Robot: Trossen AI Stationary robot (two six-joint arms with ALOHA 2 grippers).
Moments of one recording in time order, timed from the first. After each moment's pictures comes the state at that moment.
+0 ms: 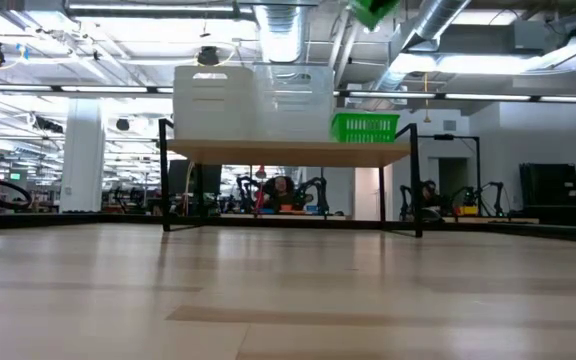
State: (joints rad) left arm -0.90 1.04 1.48 -0.61 -1.20 -0.61; right arm -0.09 1.49 1.89 -1.18 0.53 -0.24
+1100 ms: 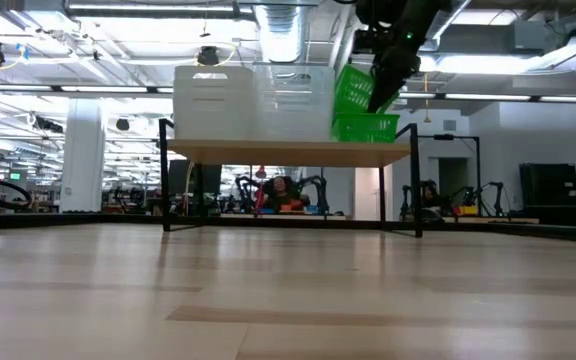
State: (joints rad) left arm -0.90 0.90 1.48 -0.73 -1.23 -0.52; right arm -0.52 1.55 1.51 -0.94 0.05 -0.52
